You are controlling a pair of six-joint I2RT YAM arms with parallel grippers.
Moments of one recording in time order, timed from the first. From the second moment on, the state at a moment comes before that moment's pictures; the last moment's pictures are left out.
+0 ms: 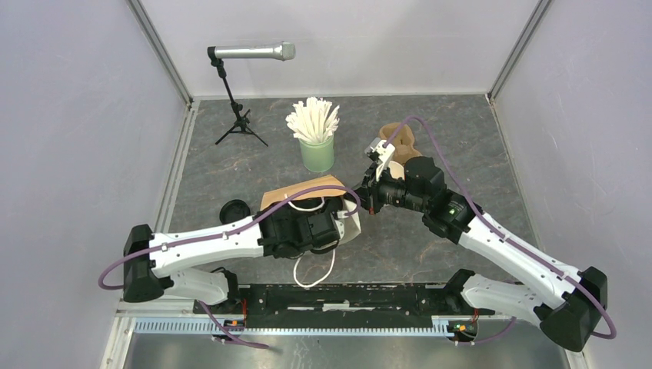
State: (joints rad) left arm -1.27 1.28 1.09 -1.14 -0.72 0.30; right arm 0.78 1.02 0.87 -0.13 -0.34 0.23
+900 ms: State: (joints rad) left arm -1.27 1.16 1.03 -1.10 -0.71 0.29; right arm 0.78 1.03 0.87 -0.12 -0.36 0.23
